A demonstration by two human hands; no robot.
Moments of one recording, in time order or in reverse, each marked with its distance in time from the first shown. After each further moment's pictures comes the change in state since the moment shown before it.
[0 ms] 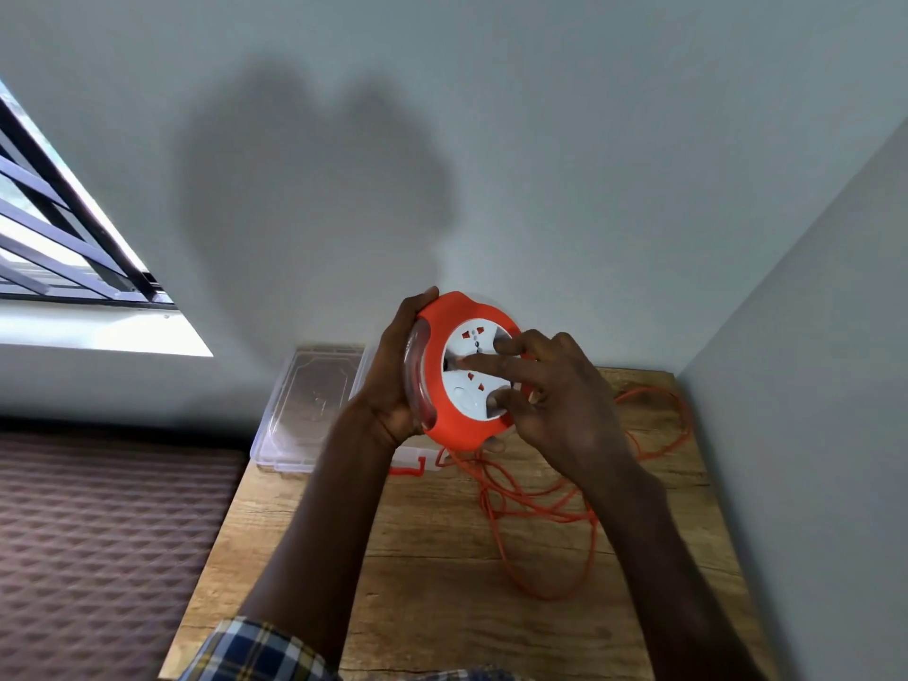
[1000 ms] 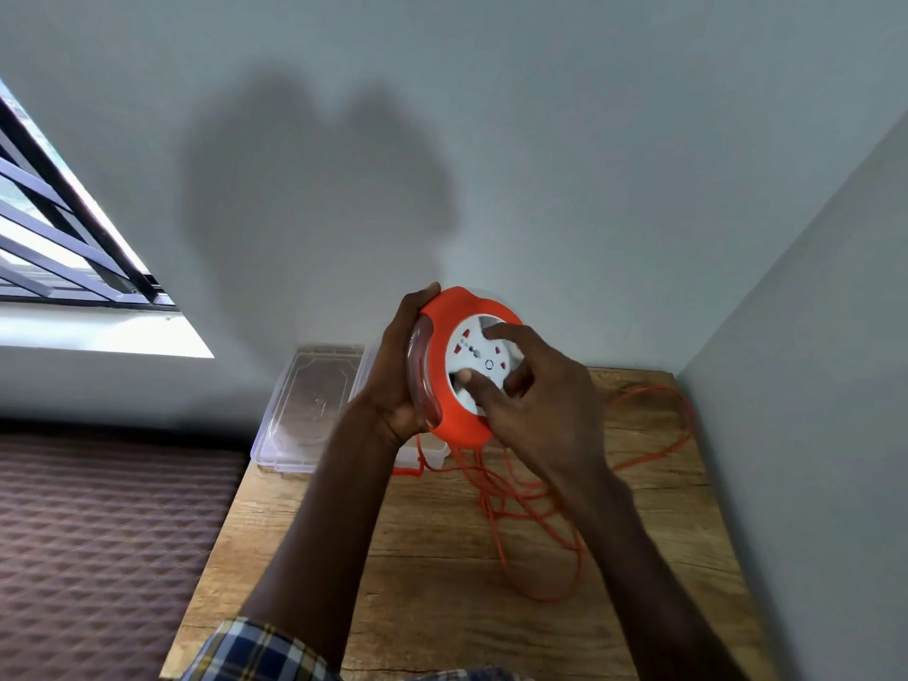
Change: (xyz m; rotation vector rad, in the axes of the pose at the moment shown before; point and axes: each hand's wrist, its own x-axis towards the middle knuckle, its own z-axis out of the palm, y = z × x) left_hand -0.002 0.000 0.007 0.007 0.015 0.024; right_hand 0.001 -0.028 0.004 0.127 0.104 0.299
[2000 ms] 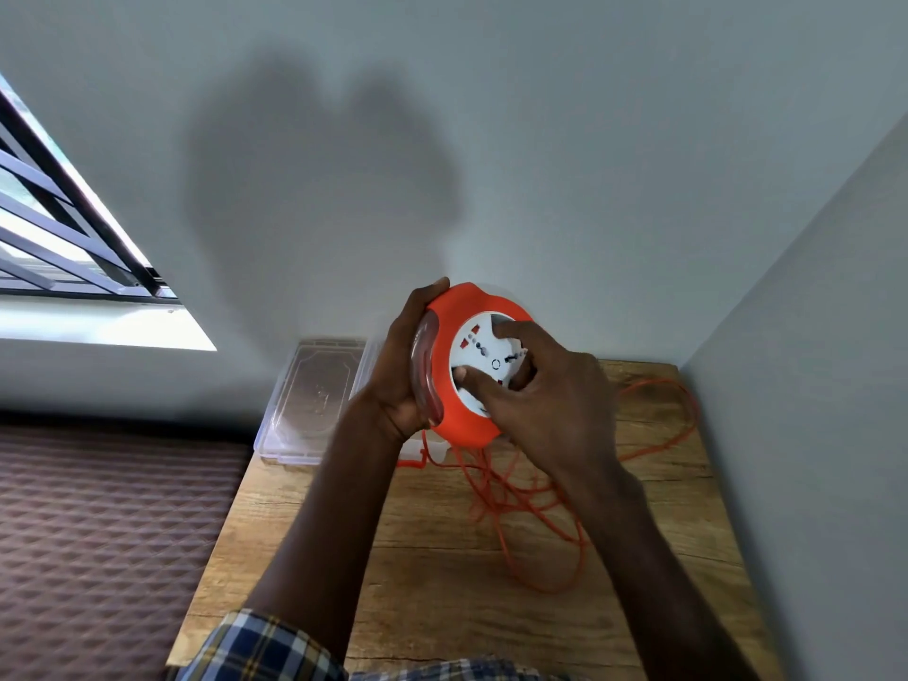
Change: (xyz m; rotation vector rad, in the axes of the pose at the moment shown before) left_hand -0.004 -0.001 0.009 0.017 -0.020 0.019; right_hand -0.003 -0.005 -0.006 -0.025 0.012 0.017
